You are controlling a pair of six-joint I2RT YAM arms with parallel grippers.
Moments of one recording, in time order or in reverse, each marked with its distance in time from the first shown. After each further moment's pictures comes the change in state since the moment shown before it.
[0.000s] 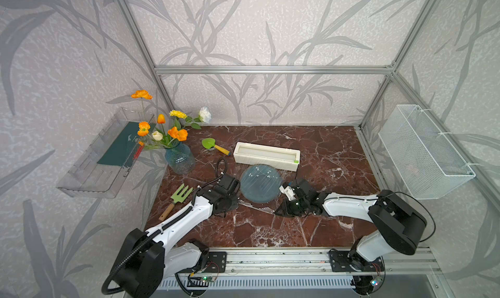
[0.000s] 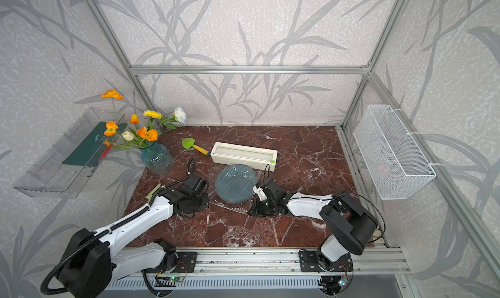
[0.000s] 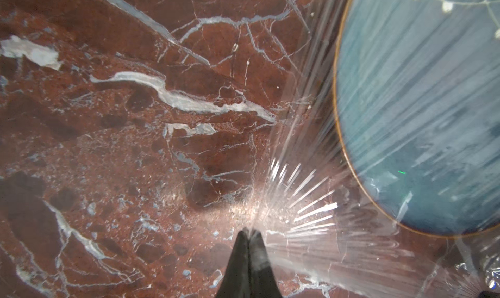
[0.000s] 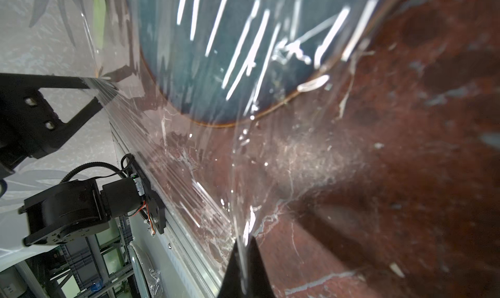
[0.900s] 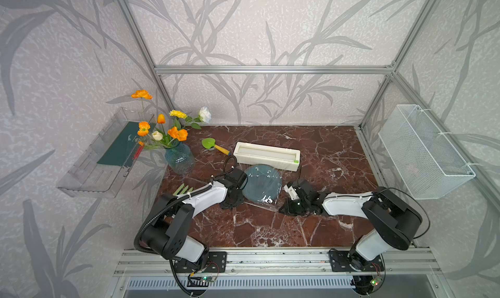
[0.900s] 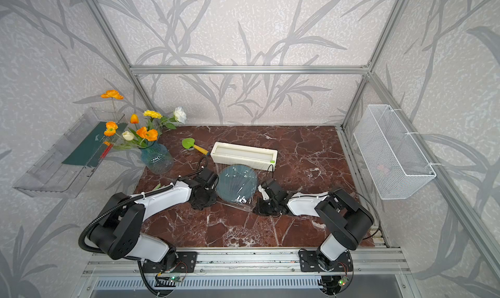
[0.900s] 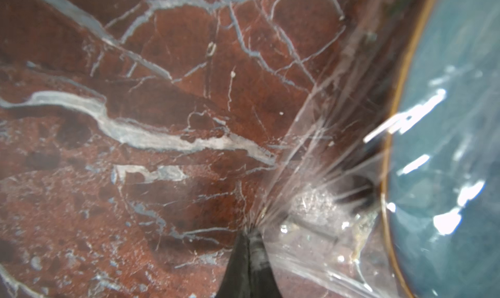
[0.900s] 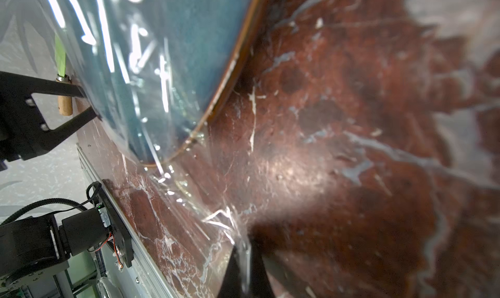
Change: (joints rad) left arm 0.006 0.316 0.115 0.055 0.008 -0.003; right arm -0.040 0.022 -0.061 0.040 0.104 -0.014
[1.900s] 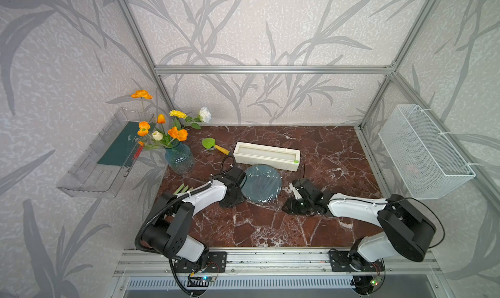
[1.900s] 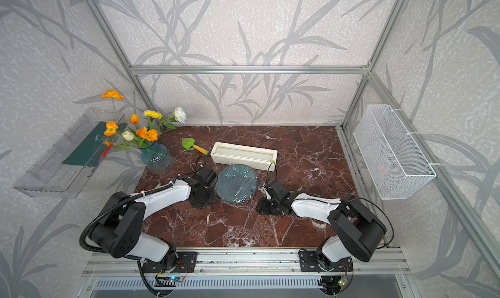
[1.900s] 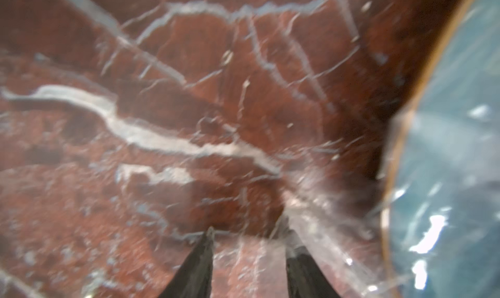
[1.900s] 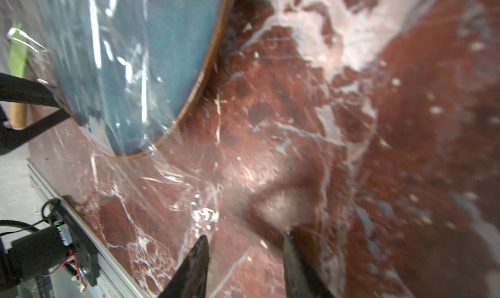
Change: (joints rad) left arm 0.017 -0.016 0.015 -0.062 0.000 -0.045; right arm 0.011 -0.141 0.042 -0.247 0.156 -0.070
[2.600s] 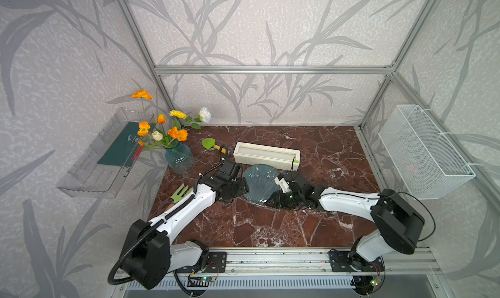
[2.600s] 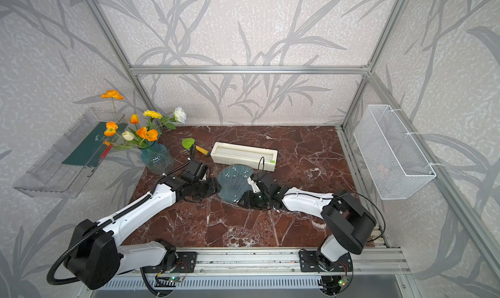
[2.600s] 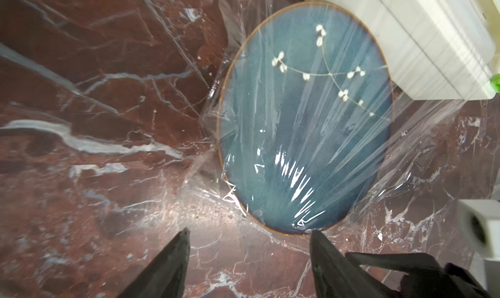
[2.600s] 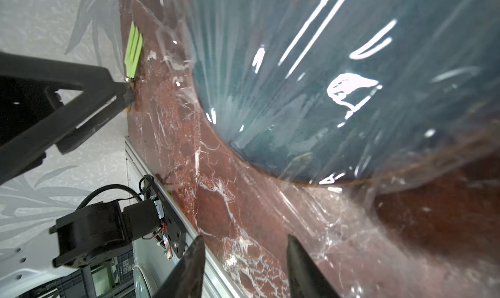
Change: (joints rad) left arm 0.005 -0.192 0.068 0.070 0.199 -0.027; right arm 0.062 0.179 0.169 0.200 -0.200 0.142
